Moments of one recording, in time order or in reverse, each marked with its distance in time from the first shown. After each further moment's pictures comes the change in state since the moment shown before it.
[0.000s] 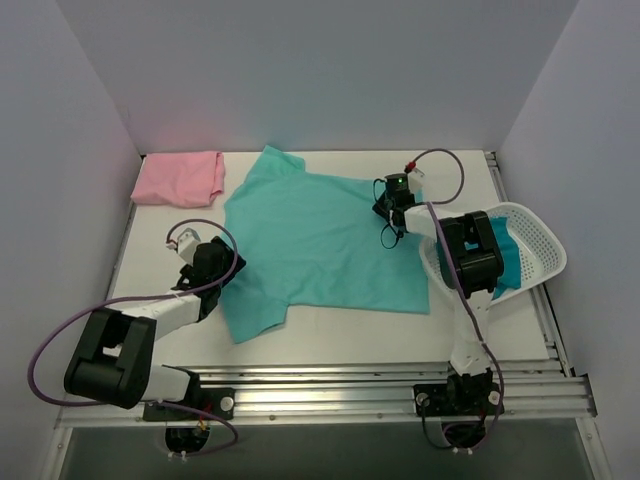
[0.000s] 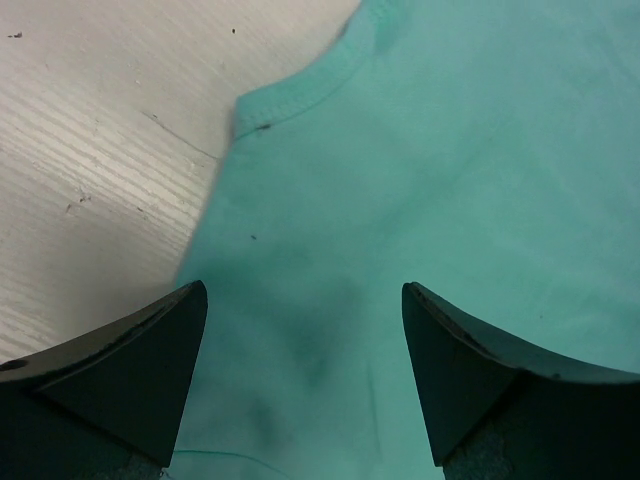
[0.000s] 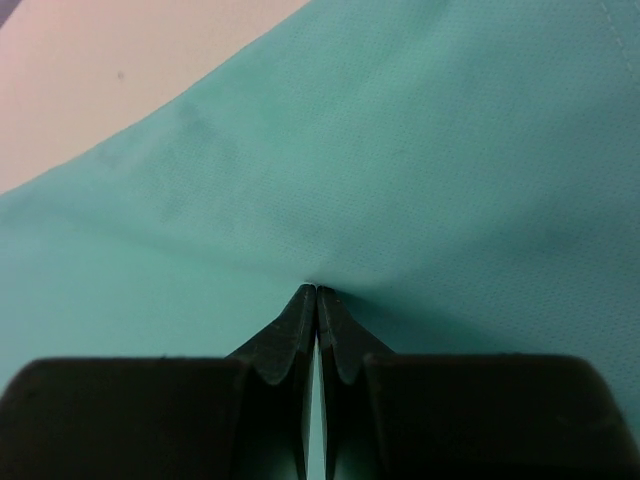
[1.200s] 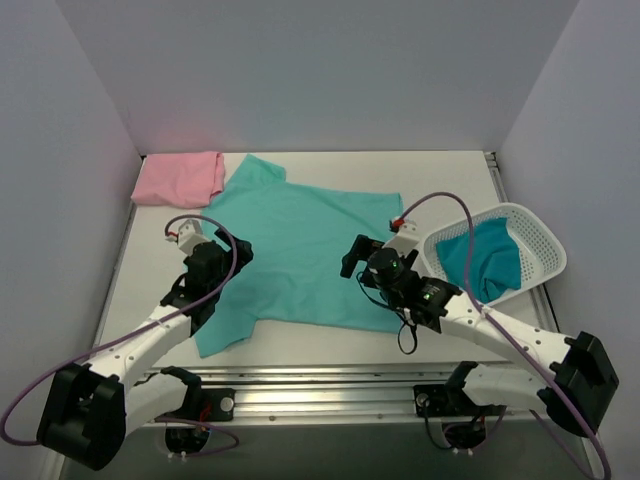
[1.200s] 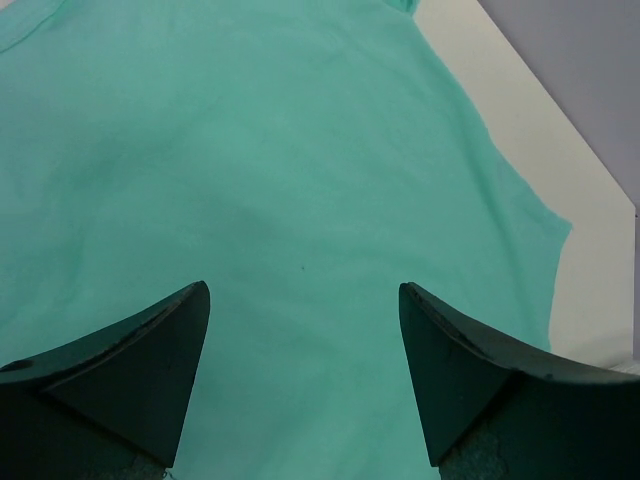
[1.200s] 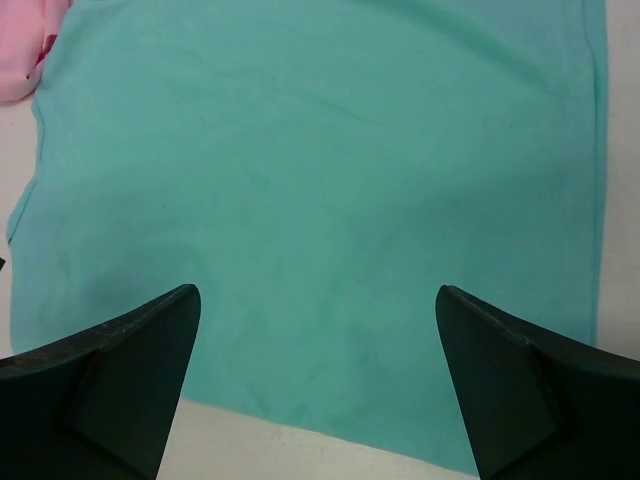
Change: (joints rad) left arm -0.115 -0.262 0.062 -0.136 0.019 -0.003; right arm 0.576 -0.985 -0.576 -0.344 0.345 0.058
